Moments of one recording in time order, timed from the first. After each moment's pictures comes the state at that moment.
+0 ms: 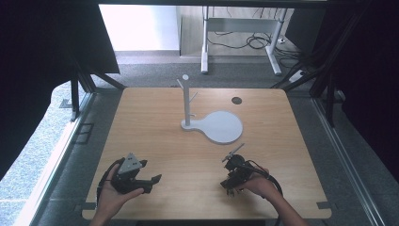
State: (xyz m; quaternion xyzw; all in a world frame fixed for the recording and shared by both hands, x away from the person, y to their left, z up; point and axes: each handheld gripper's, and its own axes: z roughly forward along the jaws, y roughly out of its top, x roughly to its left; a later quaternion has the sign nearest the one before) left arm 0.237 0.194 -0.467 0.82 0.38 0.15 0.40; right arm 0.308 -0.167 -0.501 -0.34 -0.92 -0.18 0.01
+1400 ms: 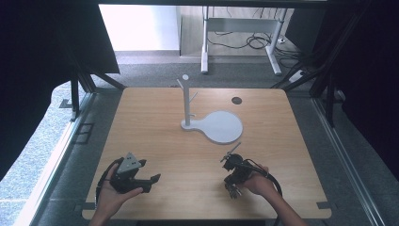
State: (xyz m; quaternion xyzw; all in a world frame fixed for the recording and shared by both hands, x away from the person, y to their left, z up) left arm 0.238 0.197 -0.467 0.82 0.38 0.15 0.39; right arm 0.309 -0.162 -0.496 -0.33 -0.93 -0.15 0.02
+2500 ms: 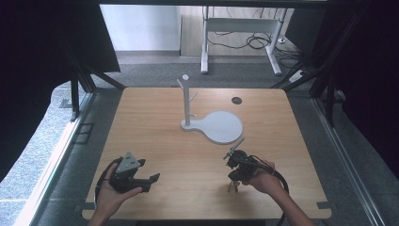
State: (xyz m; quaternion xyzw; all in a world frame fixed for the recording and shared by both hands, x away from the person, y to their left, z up) left arm 0.238 0.199 -0.466 0.82 0.38 0.15 0.40; right arm 0.303 -0.167 -0.457 -0.31 -0.94 -0.15 -0.02
